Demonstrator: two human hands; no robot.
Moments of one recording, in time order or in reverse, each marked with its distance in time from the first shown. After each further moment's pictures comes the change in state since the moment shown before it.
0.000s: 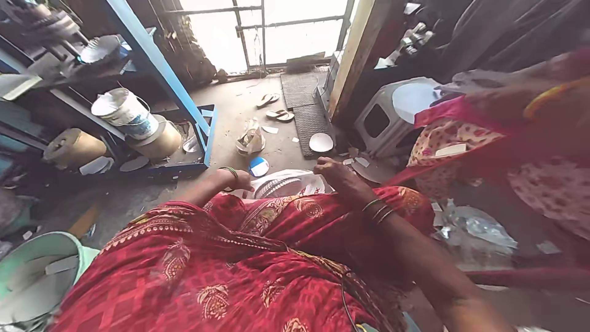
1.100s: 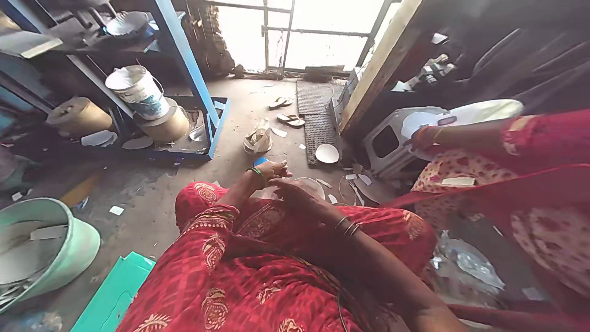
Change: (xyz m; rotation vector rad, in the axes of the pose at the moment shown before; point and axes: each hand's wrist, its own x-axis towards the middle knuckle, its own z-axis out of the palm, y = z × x) left_hand 0.026 0.046 0.015 -1.556 0.389 0.220; right_hand 0.051 -0.114 0.023 0.525 -0.328 0.030
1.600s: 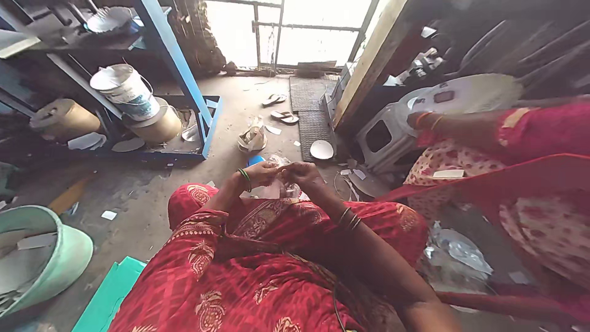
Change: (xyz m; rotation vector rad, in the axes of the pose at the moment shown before) left_hand 0.003 -0.011 -0.020 0.086 -0.302 0.183; right_hand 0.000 0.026 -0.020 0.622 0.381 0.025
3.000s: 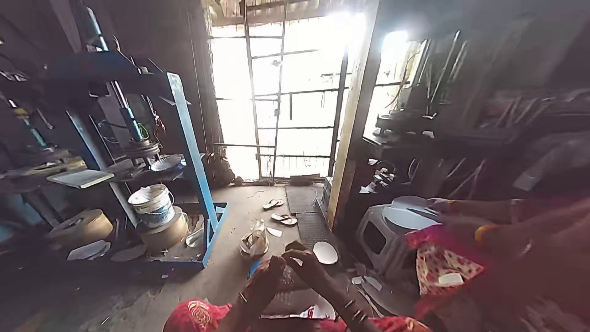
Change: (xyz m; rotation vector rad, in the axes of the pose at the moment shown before) left_hand -0.051 0.043 0.058 1.086 0.628 0.569; right_hand 0.035 -0.038 -0.020 -0.588 0.100 -0.677
